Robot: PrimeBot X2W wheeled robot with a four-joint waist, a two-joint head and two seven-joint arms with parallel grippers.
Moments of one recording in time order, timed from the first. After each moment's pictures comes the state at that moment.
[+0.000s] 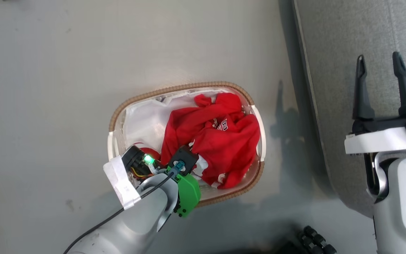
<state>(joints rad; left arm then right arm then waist) -0.75 0.05 -1.14 1.00 -0.53 -0.01 -0.26 -0.37 -0.05 -0.13 0.05 0.02 0.13 -0.26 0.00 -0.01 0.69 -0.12</state>
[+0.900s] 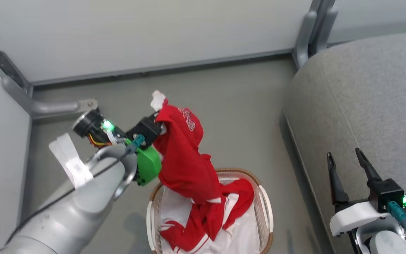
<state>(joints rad) -0.81 0.26 -1.00 0.82 -0.35 -0.06 -0.26 -0.07 -0.05 -0.07 0.16 -0.03 0.13 -0.26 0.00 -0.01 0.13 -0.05</state>
